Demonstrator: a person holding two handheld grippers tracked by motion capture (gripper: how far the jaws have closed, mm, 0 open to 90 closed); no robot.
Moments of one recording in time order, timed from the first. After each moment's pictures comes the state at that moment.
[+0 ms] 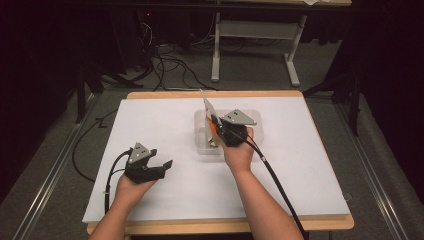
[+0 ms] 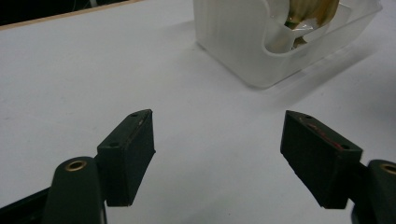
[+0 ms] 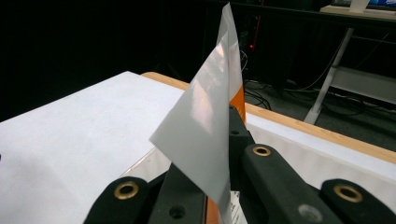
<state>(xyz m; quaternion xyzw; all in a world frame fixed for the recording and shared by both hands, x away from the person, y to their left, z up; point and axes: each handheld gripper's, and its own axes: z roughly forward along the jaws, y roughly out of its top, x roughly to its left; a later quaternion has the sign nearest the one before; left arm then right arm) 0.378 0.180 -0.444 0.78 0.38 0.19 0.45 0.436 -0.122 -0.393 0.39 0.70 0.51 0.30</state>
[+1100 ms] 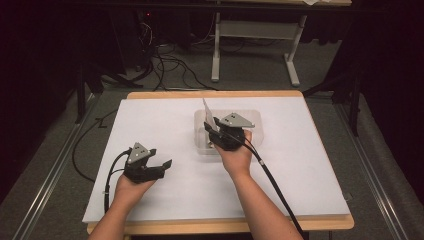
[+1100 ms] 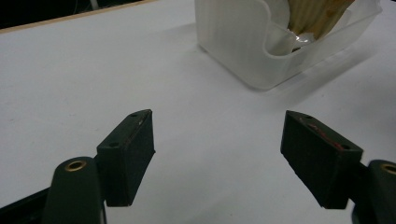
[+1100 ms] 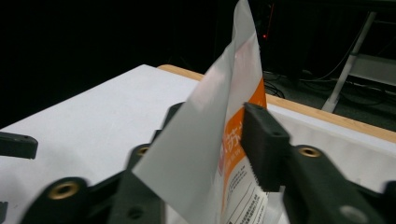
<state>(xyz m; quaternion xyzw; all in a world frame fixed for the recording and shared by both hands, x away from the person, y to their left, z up) 0.378 0.182 -0.443 0.78 0.38 0.19 0.46 0.424 -0.114 -0.391 0.40 0.71 0.51 0.27</state>
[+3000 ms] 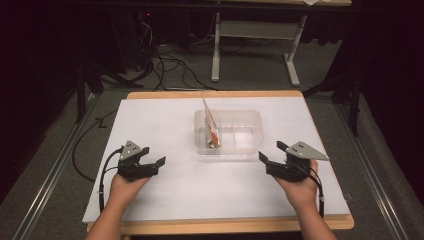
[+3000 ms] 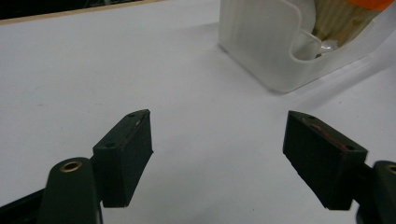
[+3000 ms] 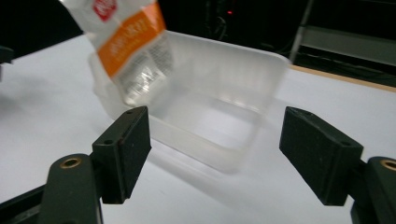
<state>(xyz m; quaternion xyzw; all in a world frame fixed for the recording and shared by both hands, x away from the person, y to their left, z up) 0.384 0.199 -0.443 0.77 0.41 0.18 0.46 0.325 -0.268 -0.396 0.44 0.71 0.46 0.29</state>
